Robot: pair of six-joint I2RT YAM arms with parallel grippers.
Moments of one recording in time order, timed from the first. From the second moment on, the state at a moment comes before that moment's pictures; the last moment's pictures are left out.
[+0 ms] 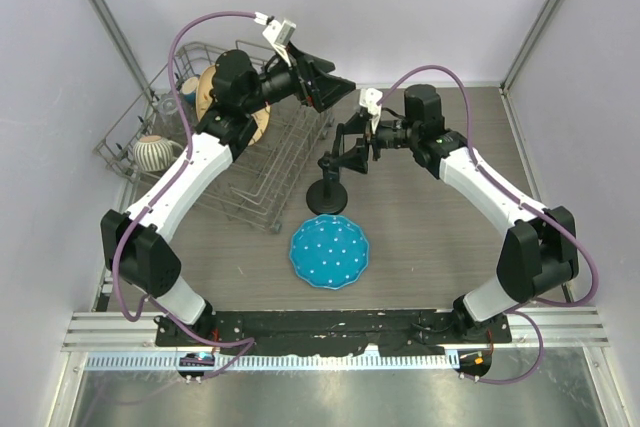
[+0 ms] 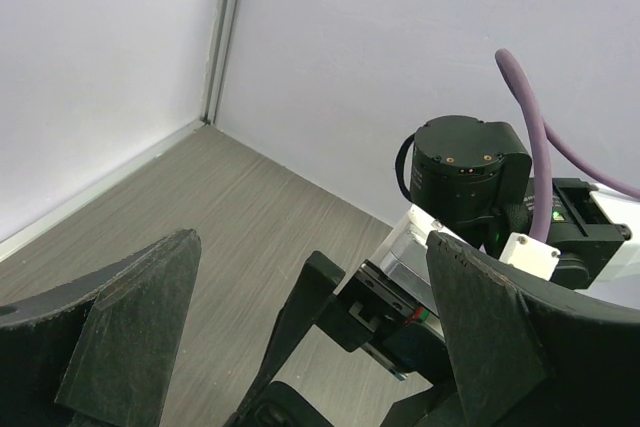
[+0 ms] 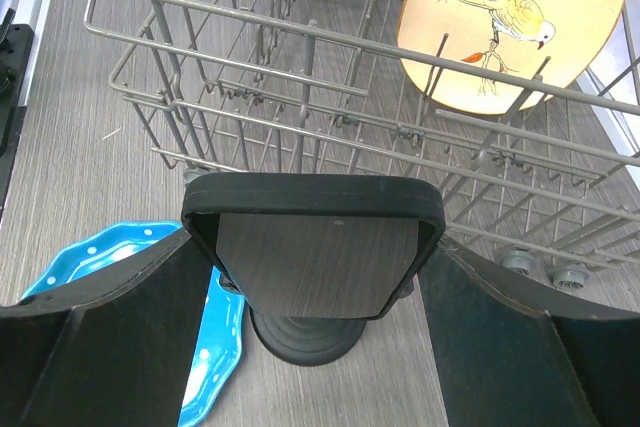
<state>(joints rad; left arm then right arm) -0.47 1.60 1.57 0.24 0.63 -0.42 0.39 1.53 1.24 -0.07 -0.96 -0.41</state>
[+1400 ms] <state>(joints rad) -0.46 1.38 1.41 0.30 0.59 -0.52 0.41 1.42 1.28 -0.06 -0.77 -0.23</state>
